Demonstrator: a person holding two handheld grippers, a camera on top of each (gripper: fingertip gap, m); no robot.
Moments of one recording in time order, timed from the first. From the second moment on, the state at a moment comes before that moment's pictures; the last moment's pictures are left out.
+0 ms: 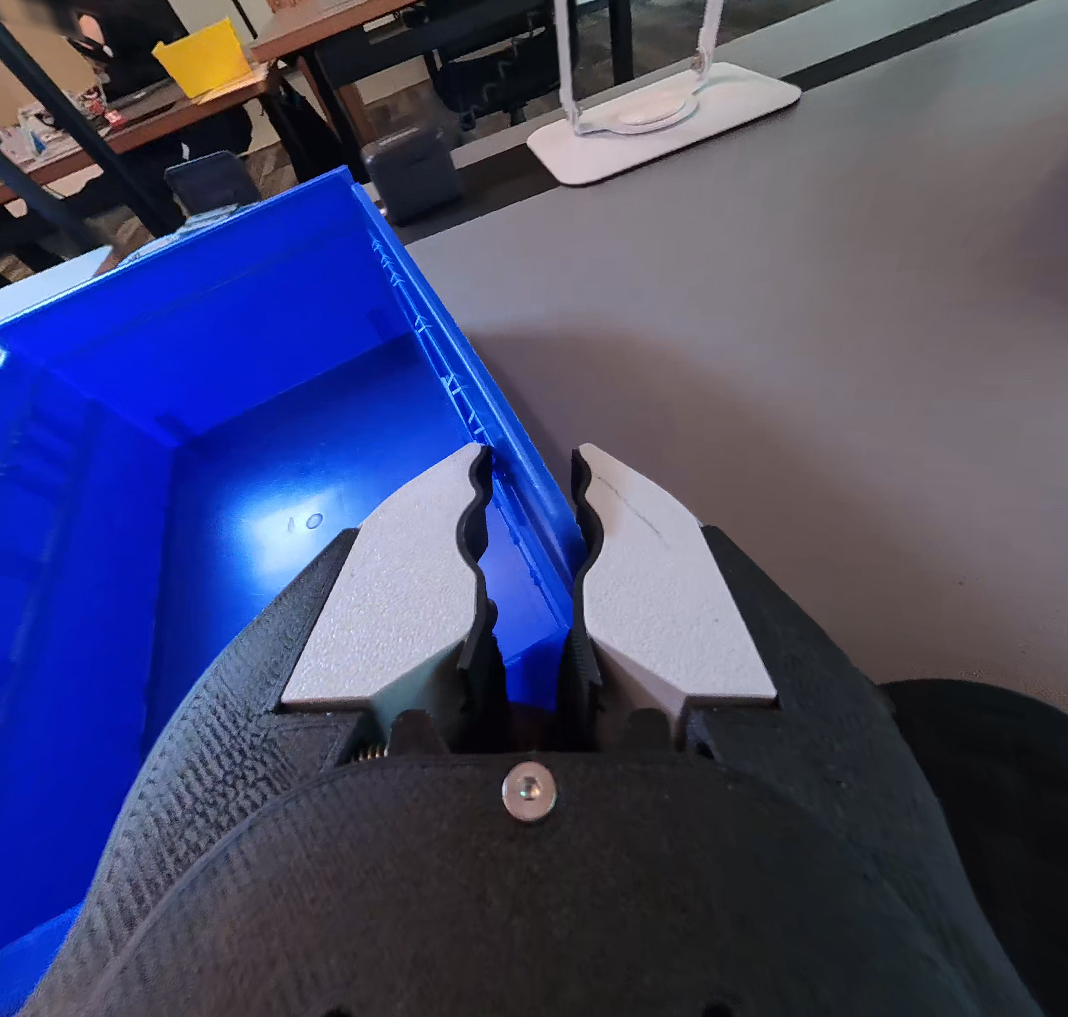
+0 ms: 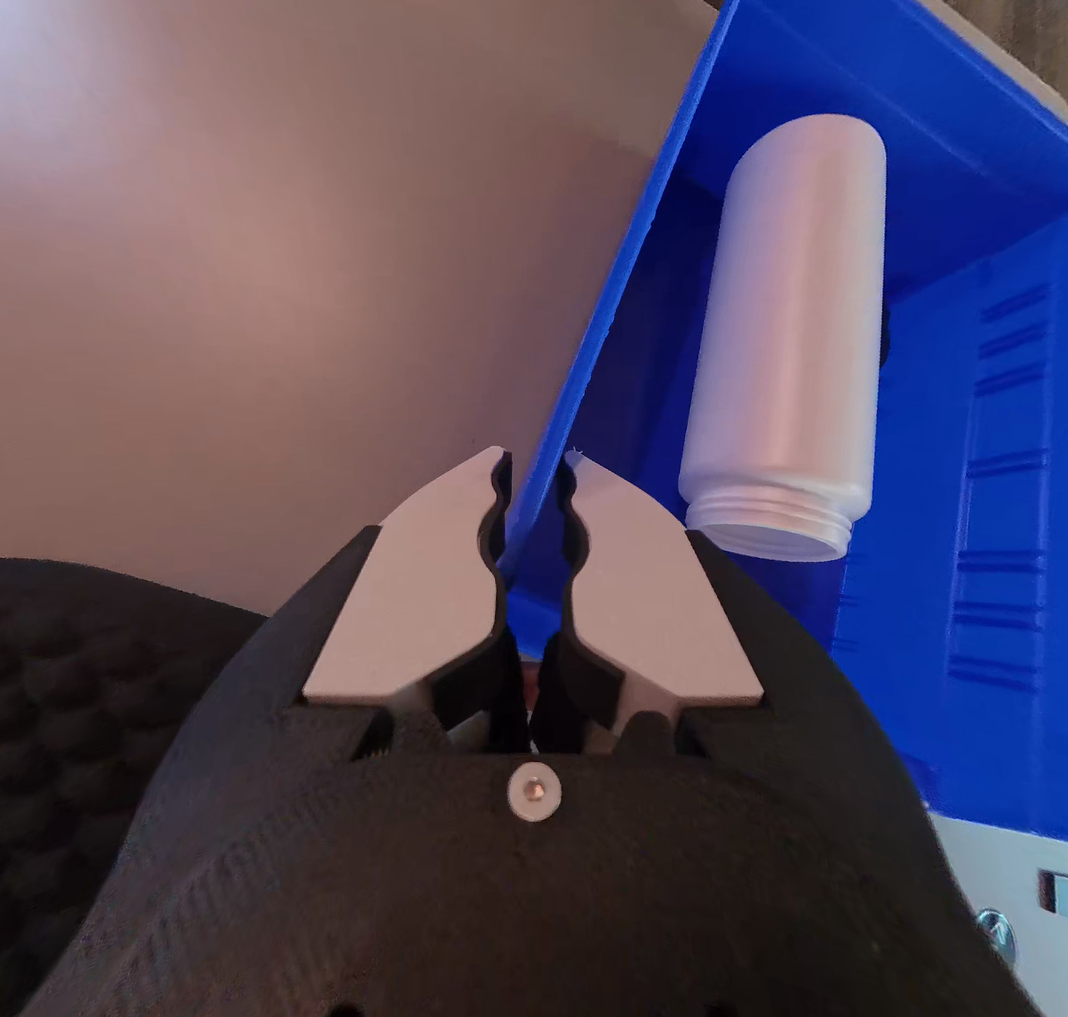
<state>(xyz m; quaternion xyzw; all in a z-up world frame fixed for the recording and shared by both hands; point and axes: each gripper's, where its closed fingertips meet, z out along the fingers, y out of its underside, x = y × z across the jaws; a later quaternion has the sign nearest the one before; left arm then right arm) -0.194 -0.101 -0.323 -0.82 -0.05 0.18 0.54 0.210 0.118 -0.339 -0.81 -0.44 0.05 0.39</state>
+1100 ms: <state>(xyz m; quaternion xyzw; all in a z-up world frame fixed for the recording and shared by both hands) -0.055 0.025 -0.325 -0.82 0.11 0.06 0.56 0.073 0.060 -0.337 -0.73 -0.52 0.16 0.41</state>
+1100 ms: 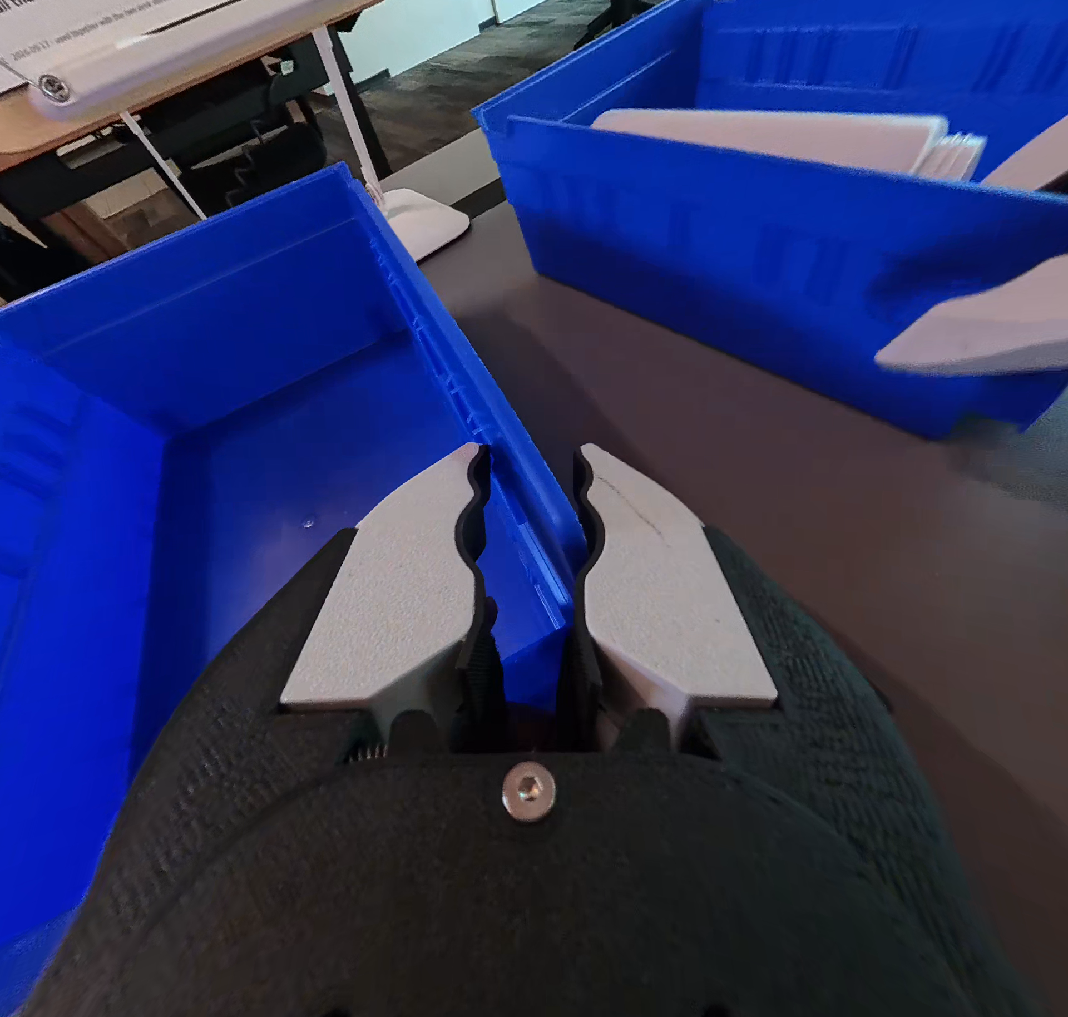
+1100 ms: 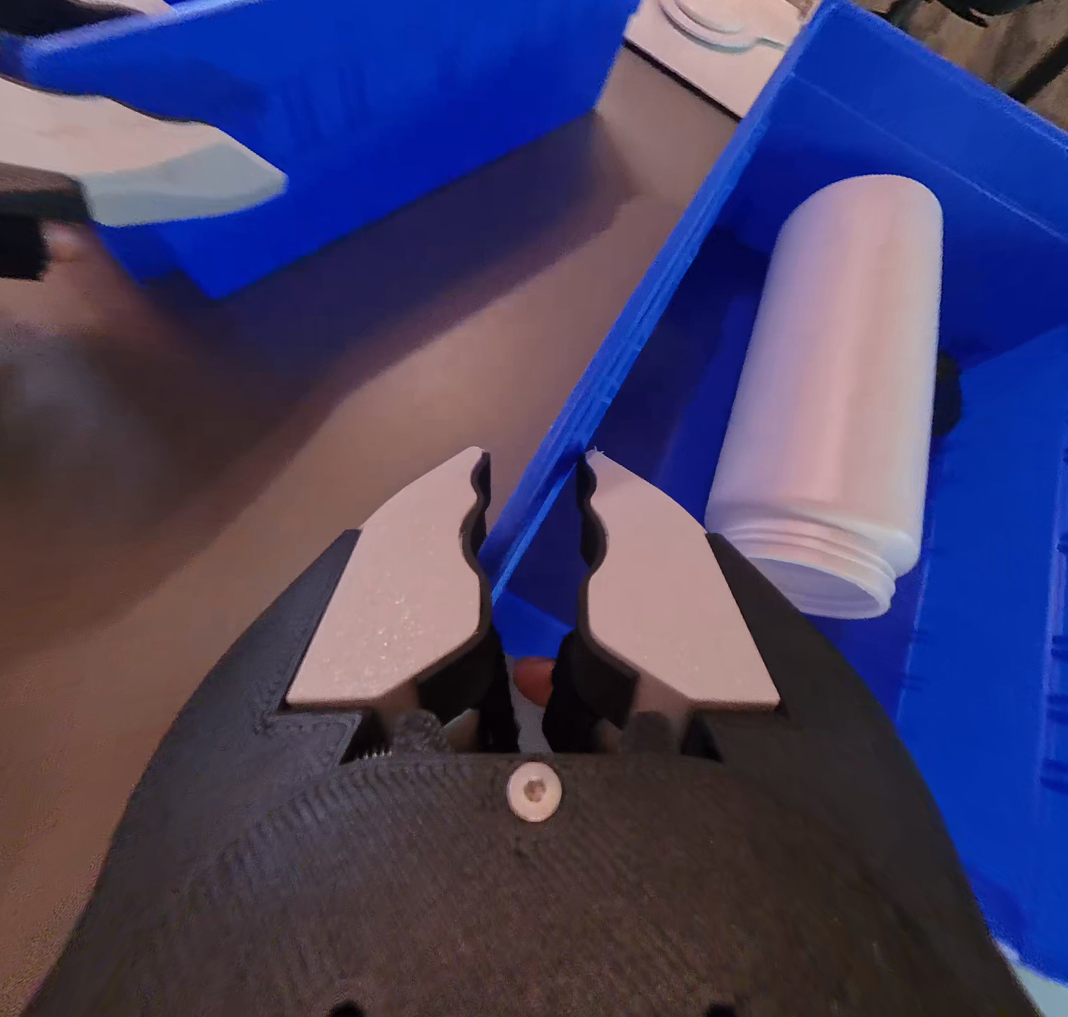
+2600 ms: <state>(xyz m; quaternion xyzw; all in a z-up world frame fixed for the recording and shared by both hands) -0.029 -0.005 -0.308 -0.80 0.10 -0.02 0.59 0.144 0.050 -0.324 -0.78 -0.50 0.09 0.35</state>
